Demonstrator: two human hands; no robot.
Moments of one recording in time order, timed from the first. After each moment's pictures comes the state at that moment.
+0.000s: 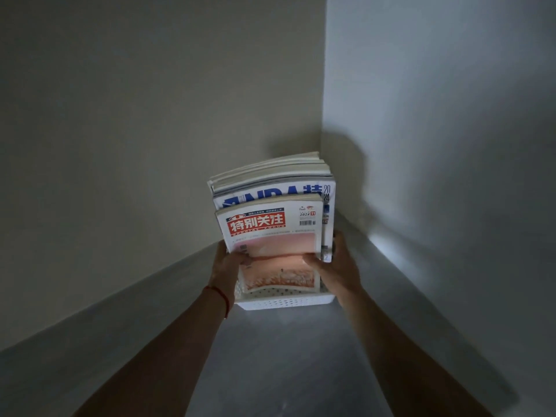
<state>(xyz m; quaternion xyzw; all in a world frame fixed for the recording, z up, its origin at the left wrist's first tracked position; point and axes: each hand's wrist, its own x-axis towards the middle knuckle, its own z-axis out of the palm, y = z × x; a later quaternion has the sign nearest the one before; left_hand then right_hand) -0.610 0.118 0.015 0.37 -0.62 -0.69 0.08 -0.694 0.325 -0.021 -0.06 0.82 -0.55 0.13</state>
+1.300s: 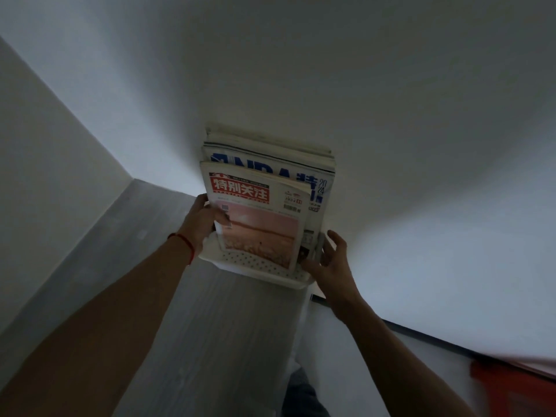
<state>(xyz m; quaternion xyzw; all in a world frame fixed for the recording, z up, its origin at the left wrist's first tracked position) -0.680 0.351 0.005 0.10 -0.74 -0.62 -0.24 -0.488 0.582 -0.030 0.23 0.63 -0.74 0.02</state>
